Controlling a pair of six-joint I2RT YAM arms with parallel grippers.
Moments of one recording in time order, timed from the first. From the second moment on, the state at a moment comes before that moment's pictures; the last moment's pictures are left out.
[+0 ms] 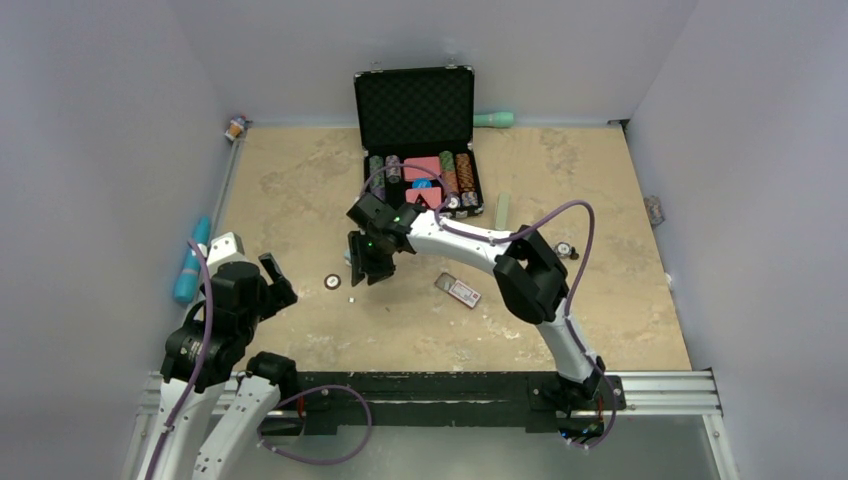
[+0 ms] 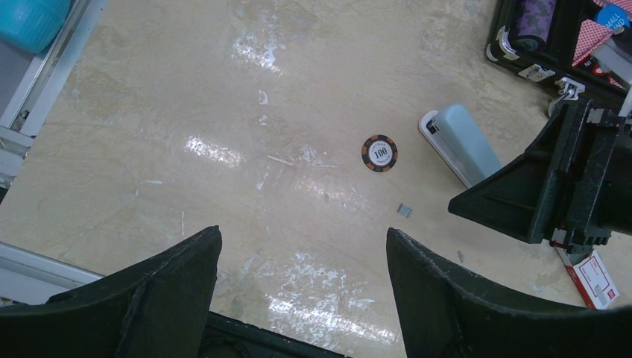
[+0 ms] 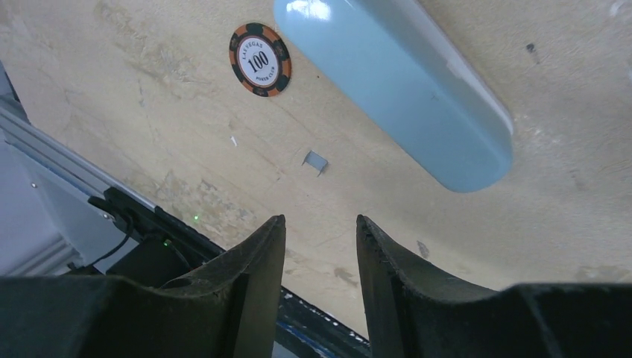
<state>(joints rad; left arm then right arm) -0.27 0.45 0.84 -1.11 -0.39 -0.60 0.98 2.16 1.80 -0.69 -0.17 0.78</state>
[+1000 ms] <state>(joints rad) -0.24 0.43 0.83 -1.11 -0.39 -0.60 1.10 2.39 2.05 -0.90 0.06 1.07</state>
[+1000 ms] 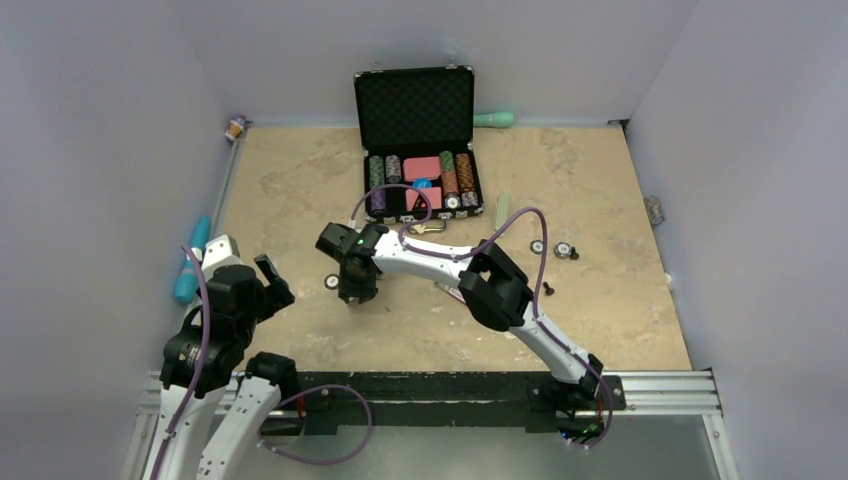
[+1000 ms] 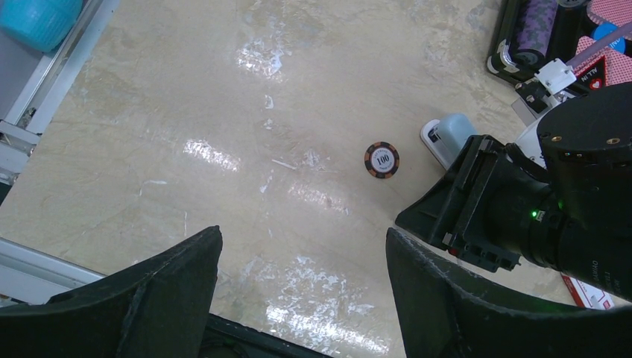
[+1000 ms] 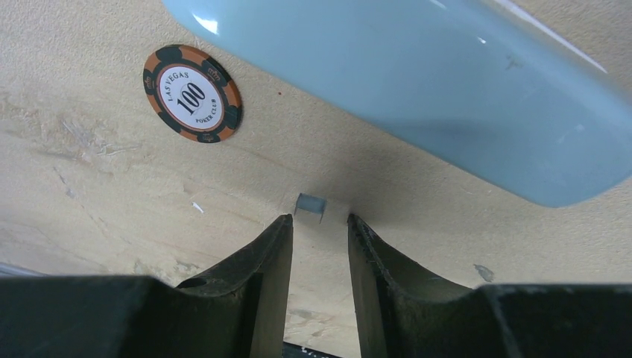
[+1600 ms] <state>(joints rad) -0.24 0.42 0.83 -1.11 -0.39 -0.60 1.10 2.39 2.06 -0.91 0.10 1.08</state>
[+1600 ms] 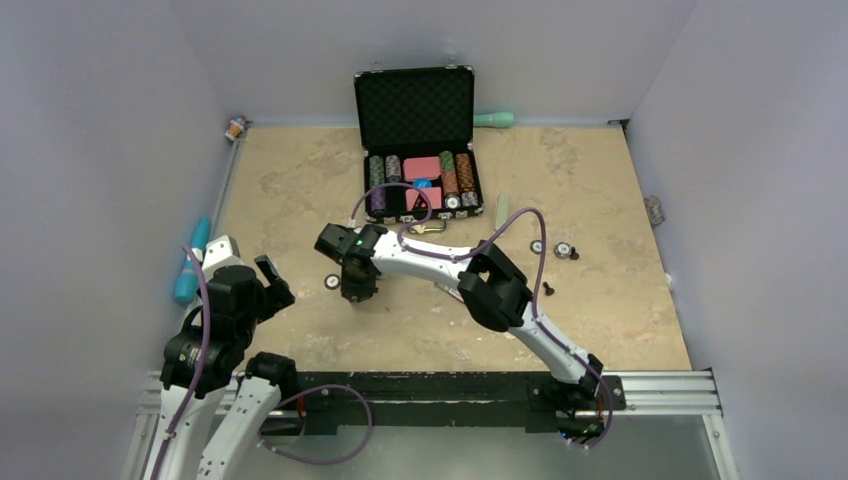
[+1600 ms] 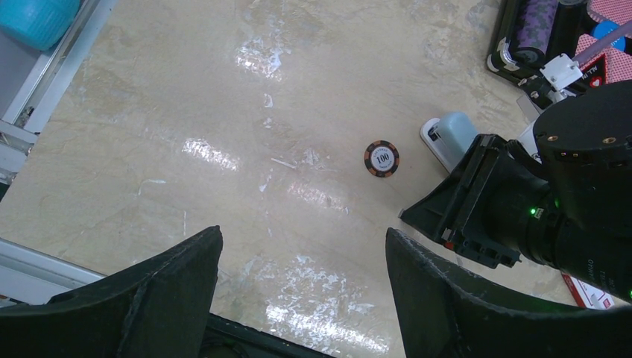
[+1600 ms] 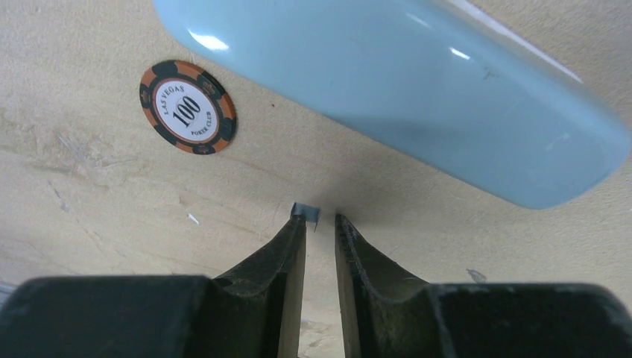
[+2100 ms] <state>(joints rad) -0.21 0.41 0.82 -1.11 -0.38 -0.59 1.11 2.44 2.14 -0.94 0.17 1.07</state>
